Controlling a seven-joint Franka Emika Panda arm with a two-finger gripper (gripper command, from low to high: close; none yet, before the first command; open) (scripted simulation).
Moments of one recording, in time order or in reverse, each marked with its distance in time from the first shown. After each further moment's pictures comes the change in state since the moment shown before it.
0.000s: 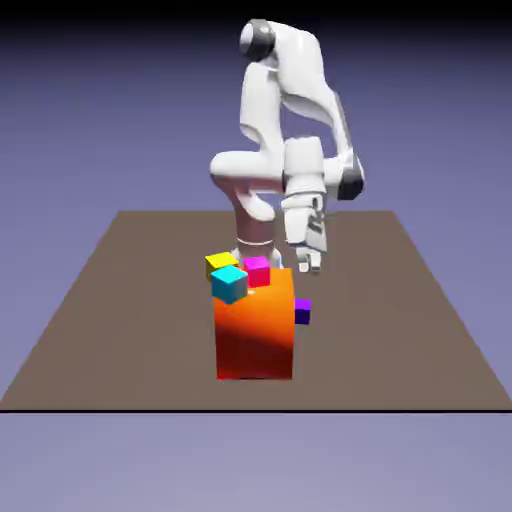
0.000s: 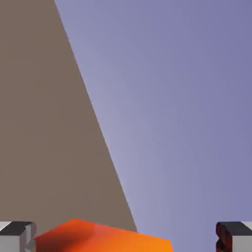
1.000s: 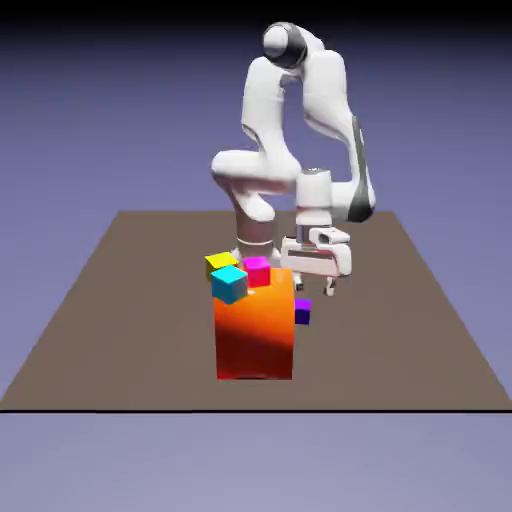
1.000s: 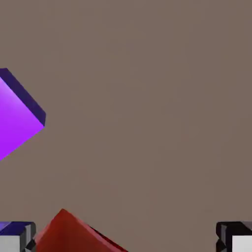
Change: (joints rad) arm -0.175 0.121 0.644 -0.098 0.677 0.047 -1.305
